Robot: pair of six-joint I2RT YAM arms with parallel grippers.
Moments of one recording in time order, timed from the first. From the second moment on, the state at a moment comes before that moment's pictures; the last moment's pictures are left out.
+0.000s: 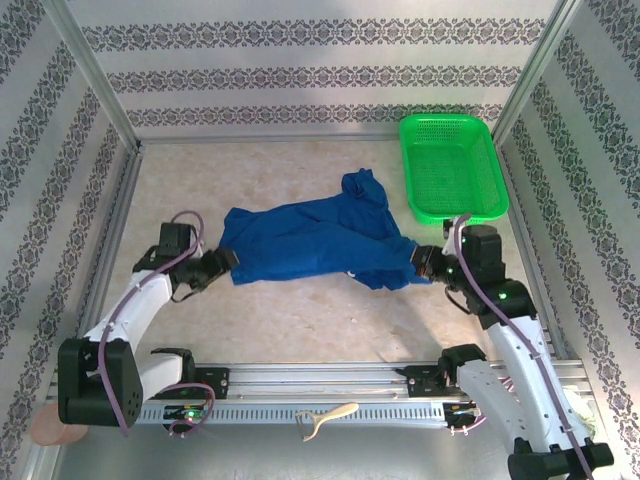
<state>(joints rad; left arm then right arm) 0.02 1.11 0.58 -0.54 0.39 -0.61 0.15 0.68 0.71 -0.75 -0.33 0.53</state>
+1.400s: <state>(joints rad) -0.05 1.46 0.56 -0.01 0.36 -0.63 0.15 0.68 0.66 -0.73 -0.33 0.55</state>
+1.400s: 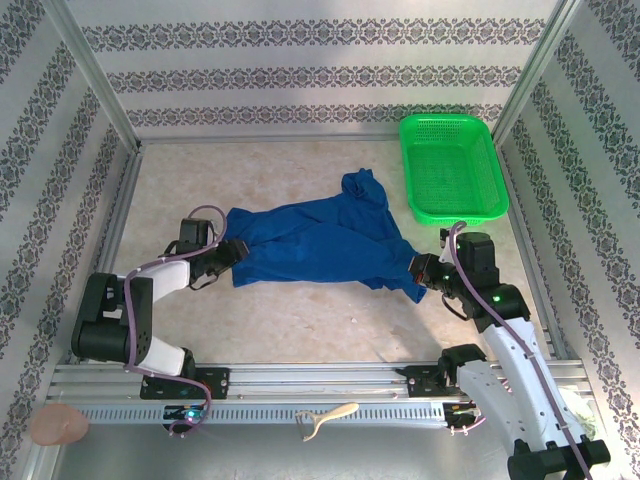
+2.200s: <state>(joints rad) -0.07 1.32 0.37 0.11 0.37 -0.66 0.15 0.68 0.66 -0.73 -0.33 0.57</state>
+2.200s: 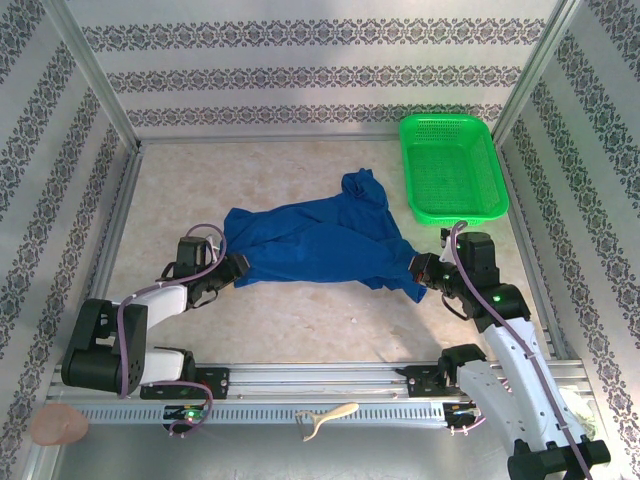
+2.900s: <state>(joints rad) -0.08 1.06 0.27 0.24 0.35 -0.66 0.14 0.75 0.74 -0.73 -0.33 0.57</state>
